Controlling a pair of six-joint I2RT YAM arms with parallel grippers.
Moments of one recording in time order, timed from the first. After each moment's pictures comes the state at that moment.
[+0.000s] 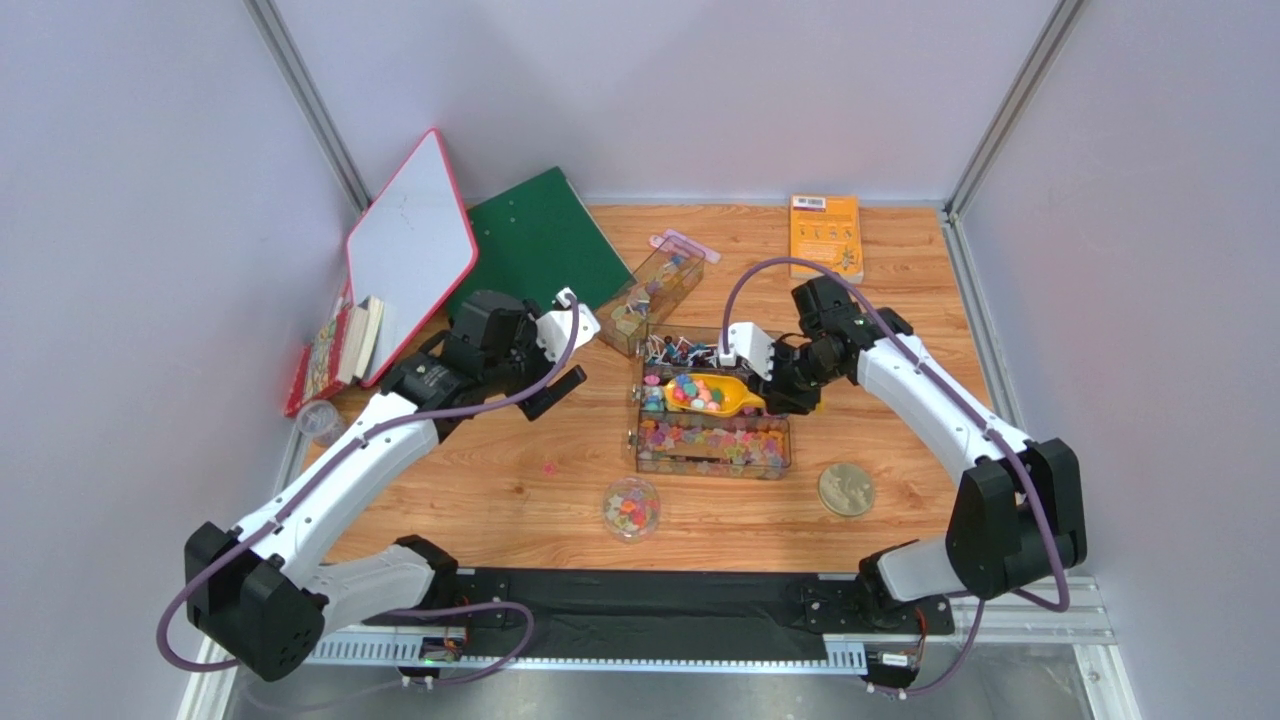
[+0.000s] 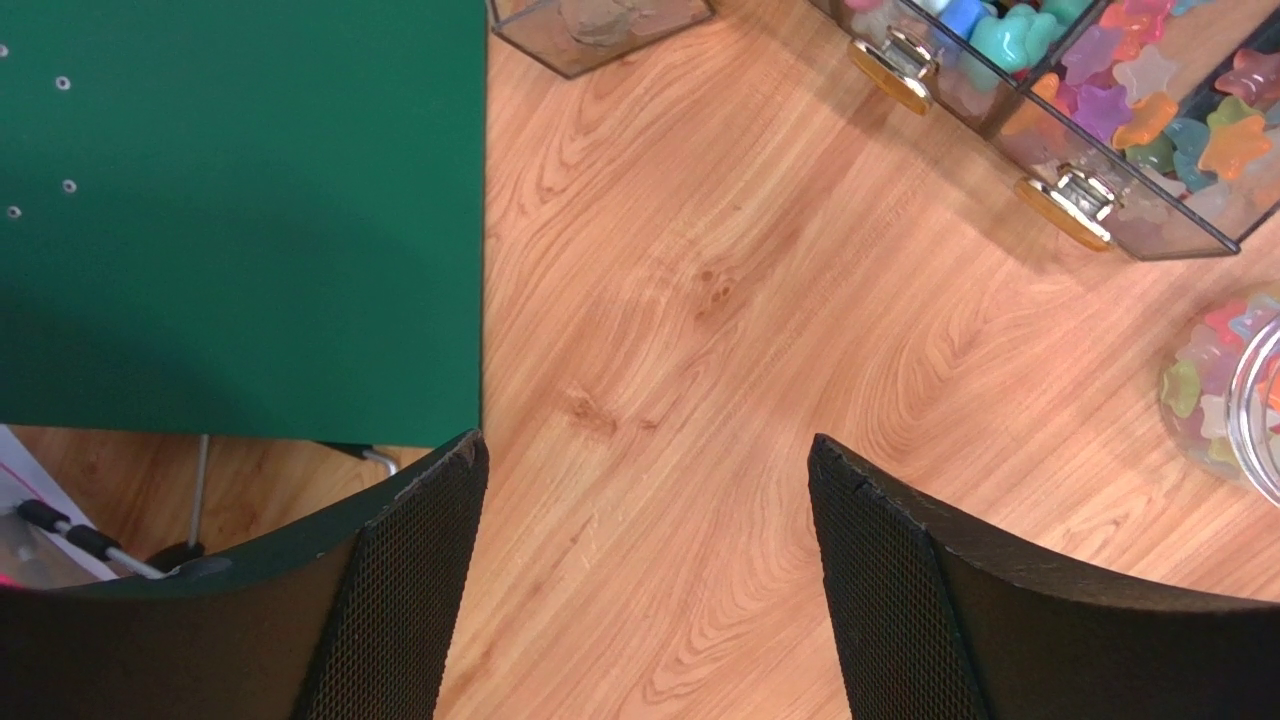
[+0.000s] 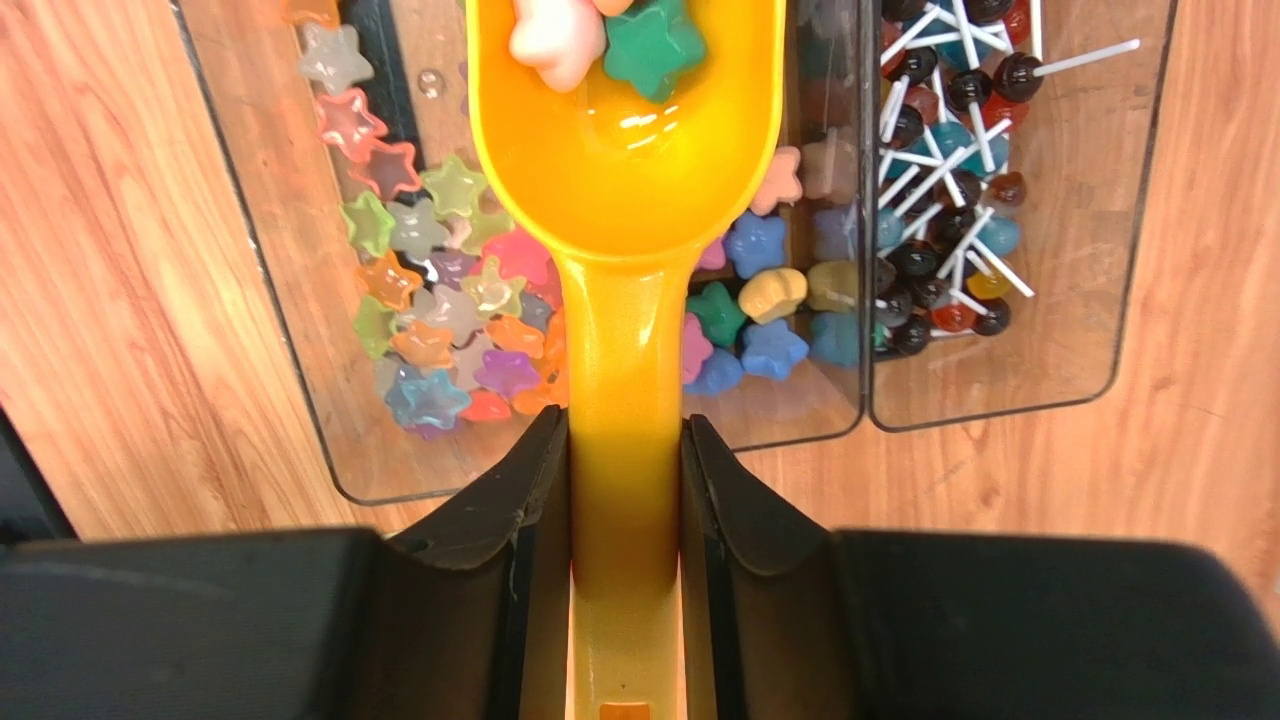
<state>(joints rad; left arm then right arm) -0.52 1.11 0.96 -0.58 0.07 0.50 0.35 1.42 1.08 -0.86 -0.39 -1.01</state>
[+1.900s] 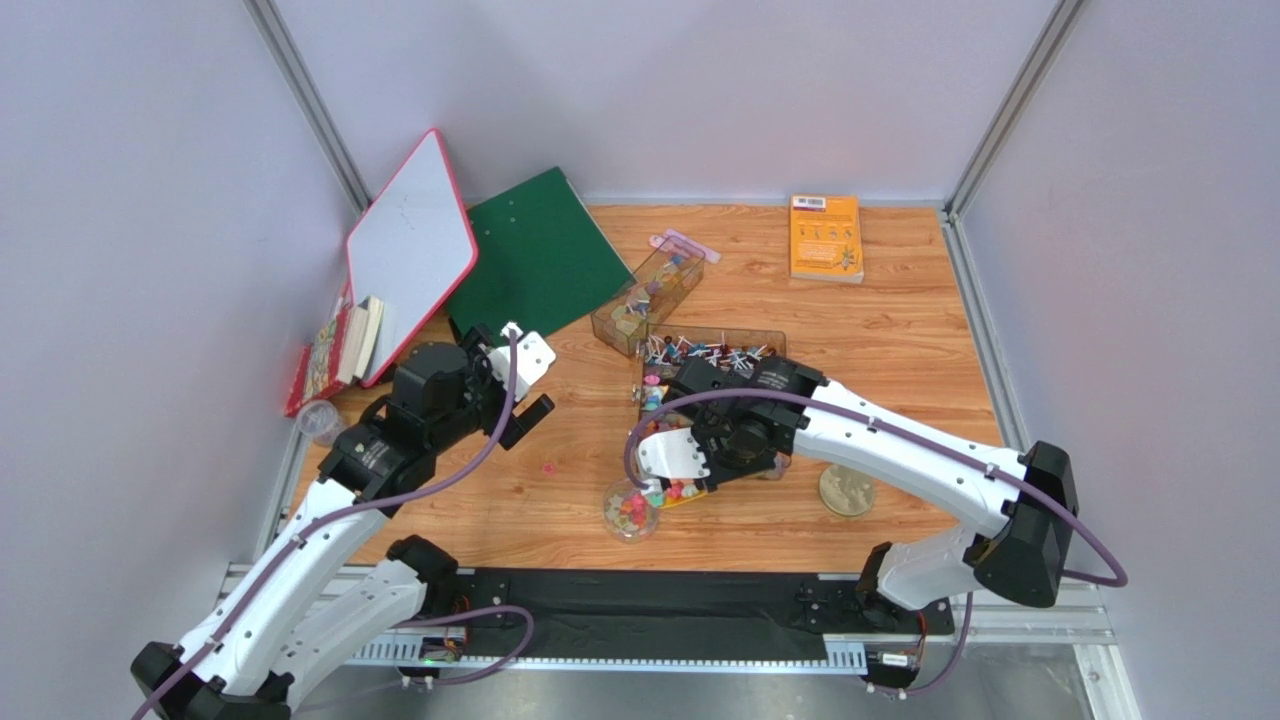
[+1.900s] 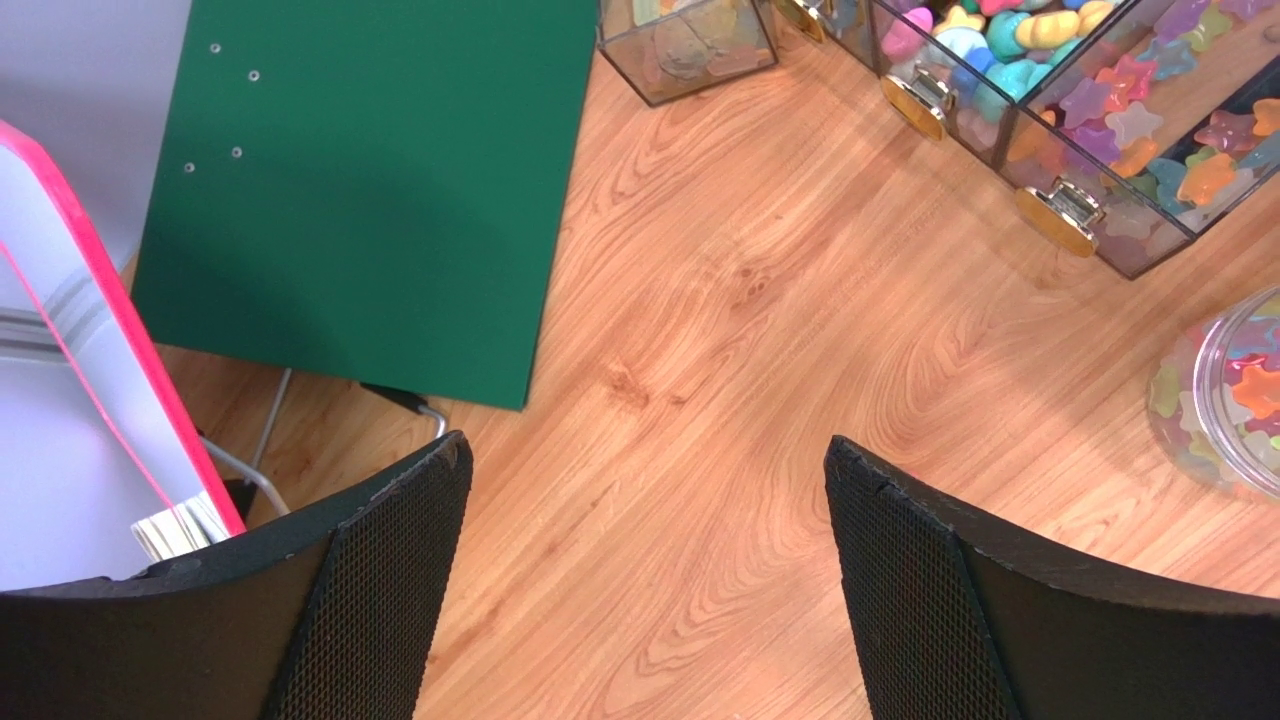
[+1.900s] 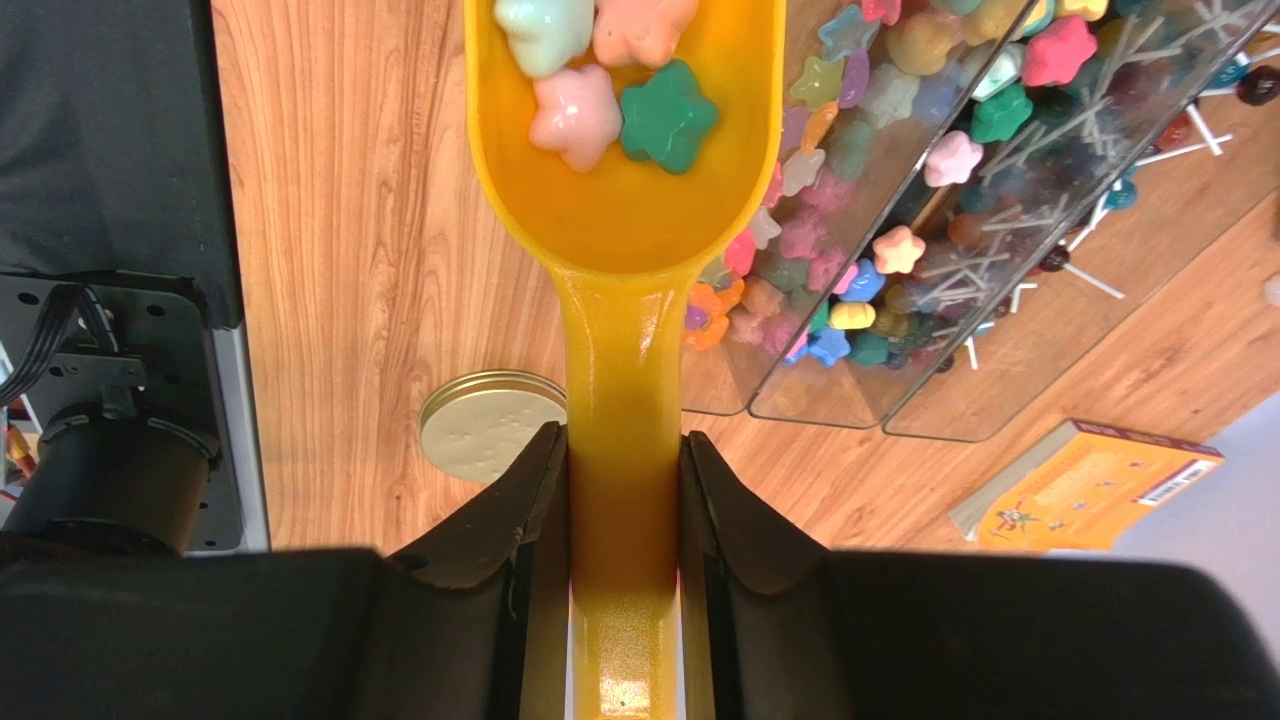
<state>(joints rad) -0.52 0.75 0.79 -0.56 0.02 0.45 1.04 1.39 1.27 -1.25 0.08 -0.85</state>
